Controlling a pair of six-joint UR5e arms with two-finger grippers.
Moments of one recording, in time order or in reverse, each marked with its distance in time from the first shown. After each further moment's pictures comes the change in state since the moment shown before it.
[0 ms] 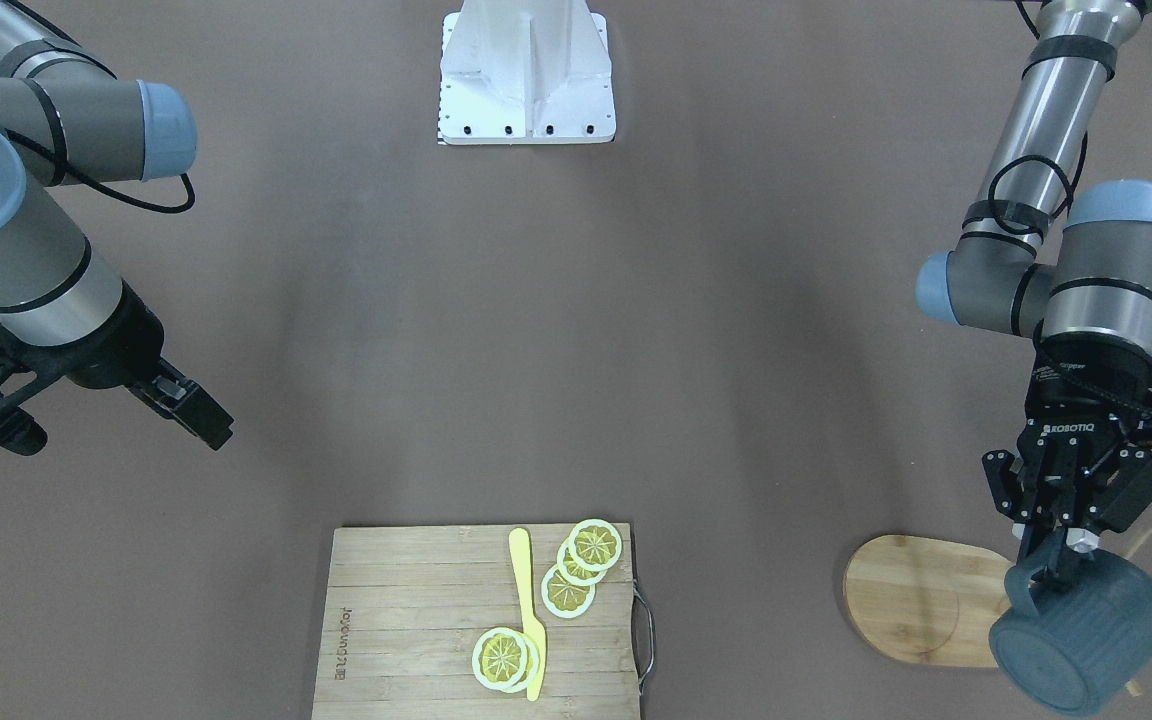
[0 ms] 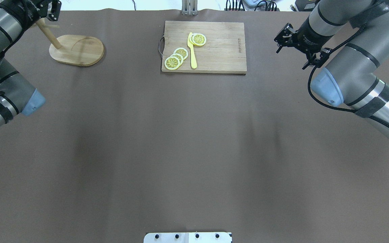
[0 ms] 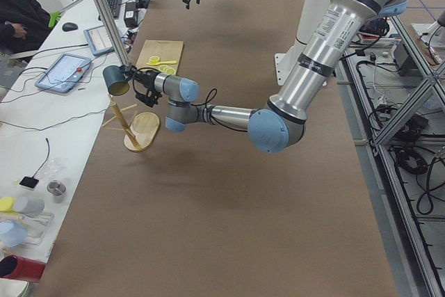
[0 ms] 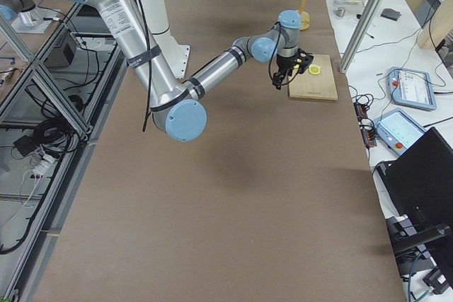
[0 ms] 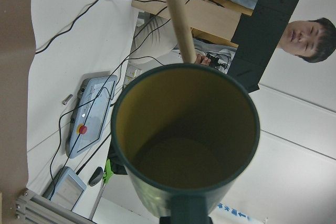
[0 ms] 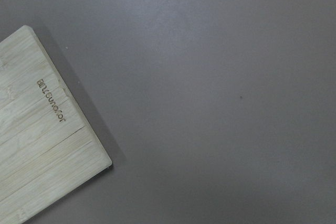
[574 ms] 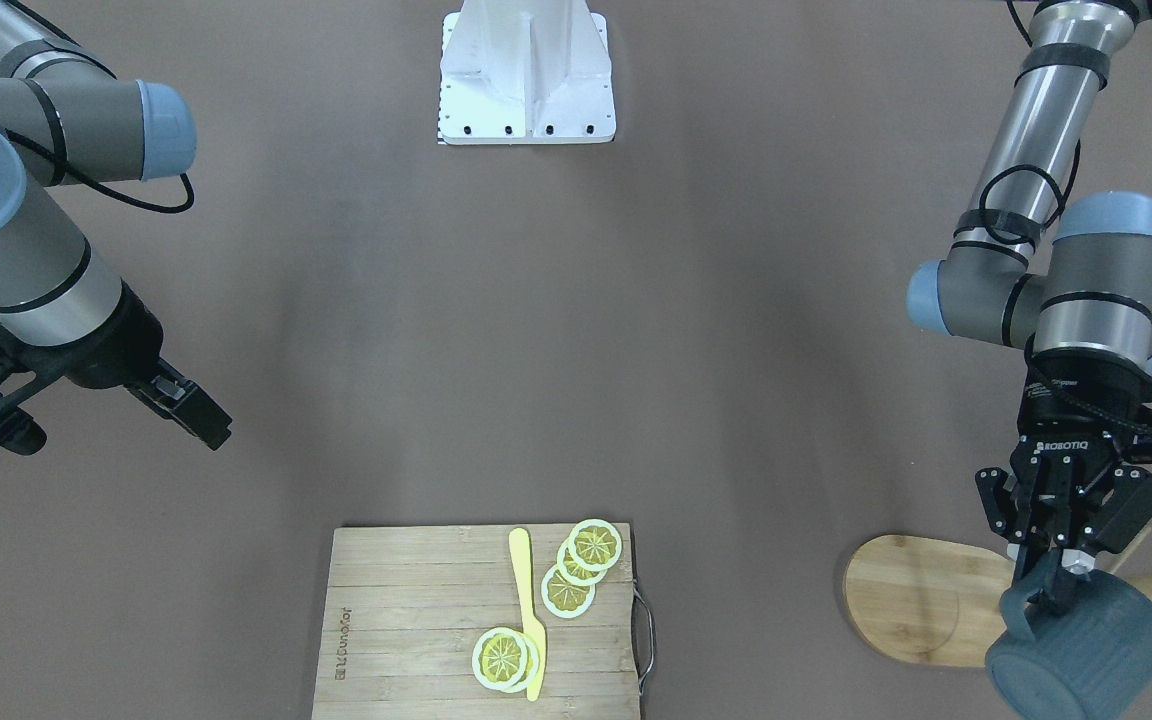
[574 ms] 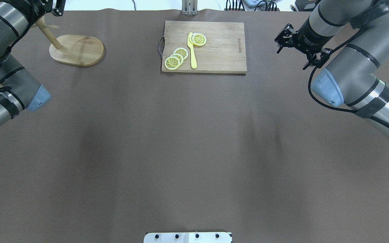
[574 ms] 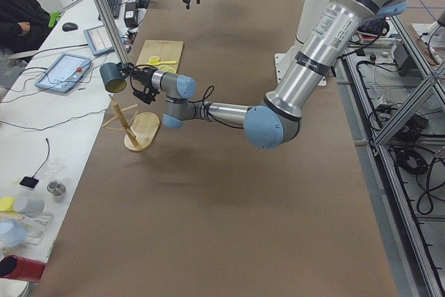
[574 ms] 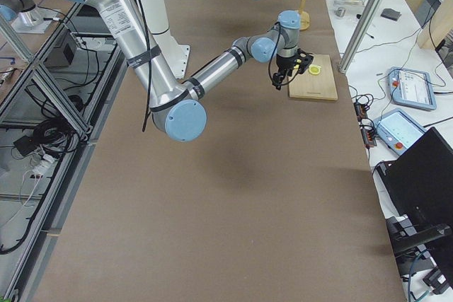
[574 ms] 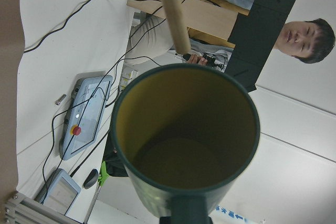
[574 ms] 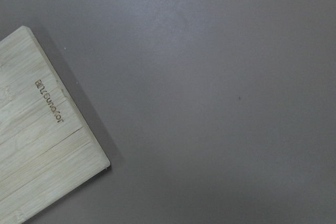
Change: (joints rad) left arm -0.001 -0.037 0.034 0.011 0.014 0.000; right arm 0.000 -0.003 0.001 0.000 -0.002 0.000
